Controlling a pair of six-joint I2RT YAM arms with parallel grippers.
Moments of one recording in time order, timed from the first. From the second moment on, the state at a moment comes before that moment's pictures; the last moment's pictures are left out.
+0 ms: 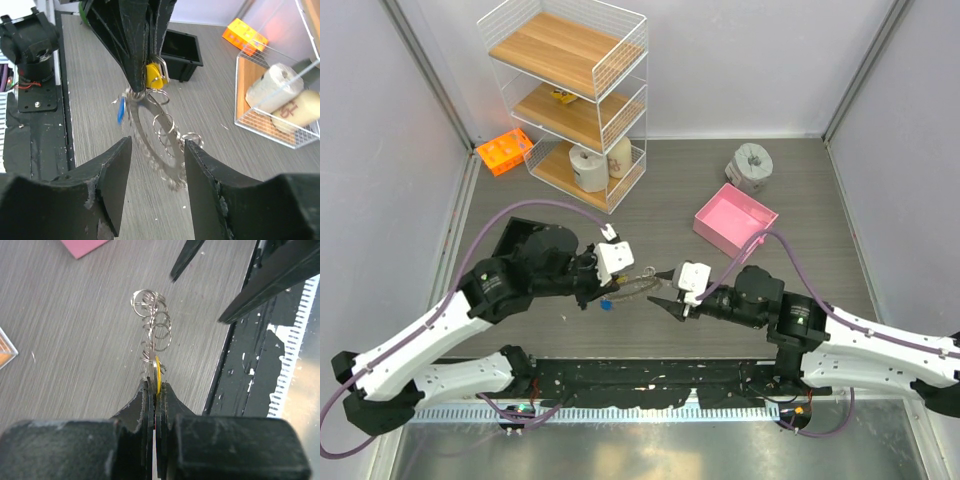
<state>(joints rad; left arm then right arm) -0.96 0.96 1.16 -0.82 0.18 0.23 1.21 0.76 0.72 -0.06 0.03 -0.27</state>
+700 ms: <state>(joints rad) -0.98 0.80 1.02 -0.71 0.43 0.29 1.21 0.90 0.84 -0.05 -0.23 -0.48</state>
